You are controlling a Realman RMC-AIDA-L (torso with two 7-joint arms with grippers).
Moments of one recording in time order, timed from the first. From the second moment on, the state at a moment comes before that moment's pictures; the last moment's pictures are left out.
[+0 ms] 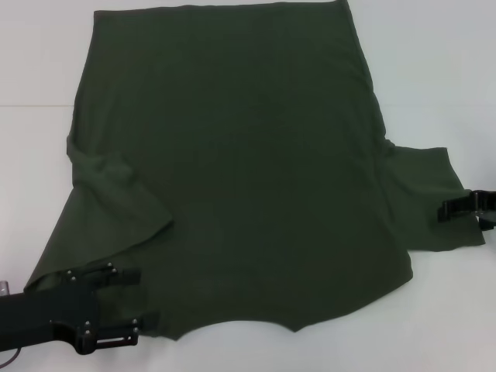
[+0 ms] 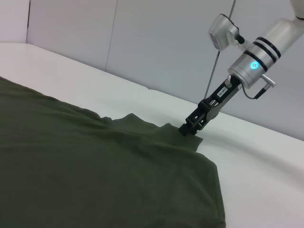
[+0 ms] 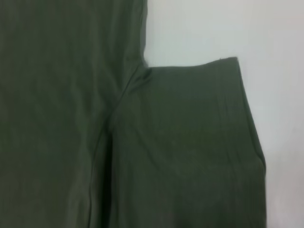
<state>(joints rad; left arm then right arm) -0.33 -2.09 0.58 0.73 2.10 1.71 -1.24 0.72 2.00 -0.69 -0.73 -2.74 -1.18 2.67</state>
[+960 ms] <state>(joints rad) -0.33 -2.09 0.58 0.73 2.10 1.71 -1.25 0.72 1.99 -0.71 -0.71 -2.75 -1.15 2.67</state>
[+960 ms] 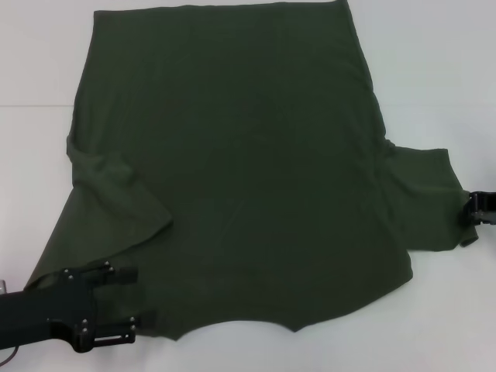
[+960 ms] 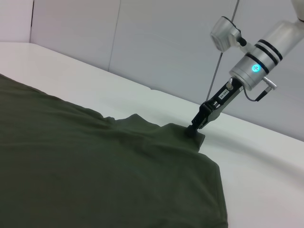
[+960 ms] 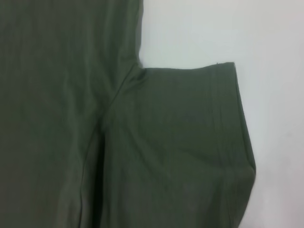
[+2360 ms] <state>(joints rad) -0.34 -2.09 0.57 0.74 2.10 1.71 -1.28 0.66 1.96 -0.68 -0.86 -2.47 -1.15 2.59</state>
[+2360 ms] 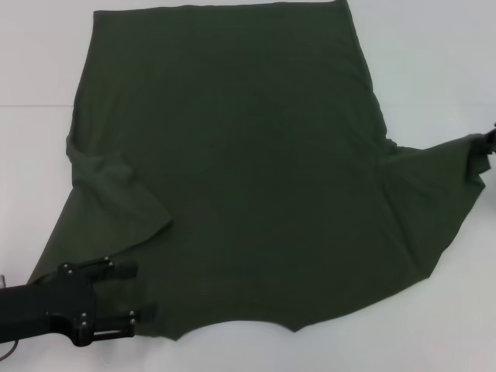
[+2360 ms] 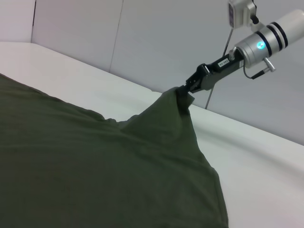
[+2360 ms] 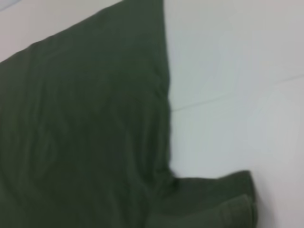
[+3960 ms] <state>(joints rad) -0.34 -2.09 0.58 0.73 2.10 1.70 -1.28 0.89 2.07 -1.09 -0.72 -2.48 -1.07 2.53</state>
